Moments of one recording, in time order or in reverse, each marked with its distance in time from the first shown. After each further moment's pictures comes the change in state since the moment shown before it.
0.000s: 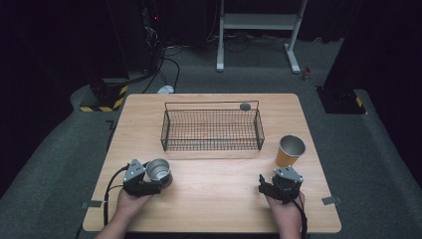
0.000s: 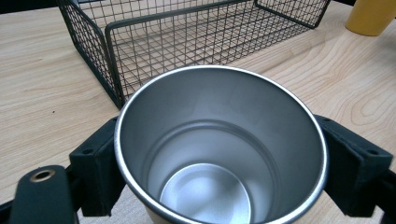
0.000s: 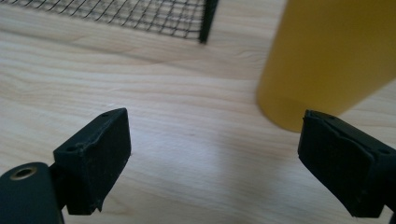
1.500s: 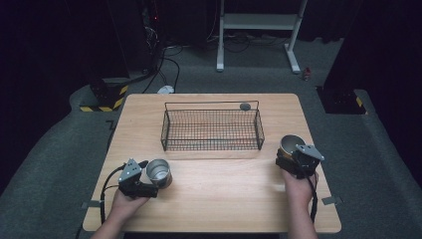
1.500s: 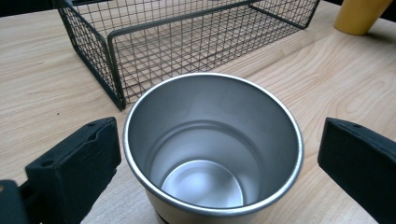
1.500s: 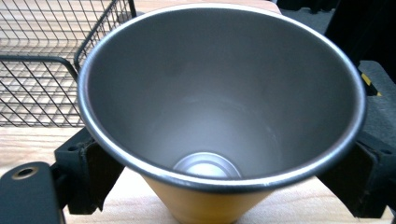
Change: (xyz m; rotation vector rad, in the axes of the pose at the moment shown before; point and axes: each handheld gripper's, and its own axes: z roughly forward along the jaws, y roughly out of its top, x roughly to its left) left arm 0.001 0.007 -0.014 0.014 -0.025 0.013; right arm -0.065 0.042 0.032 -0.096 -0.098 0.172
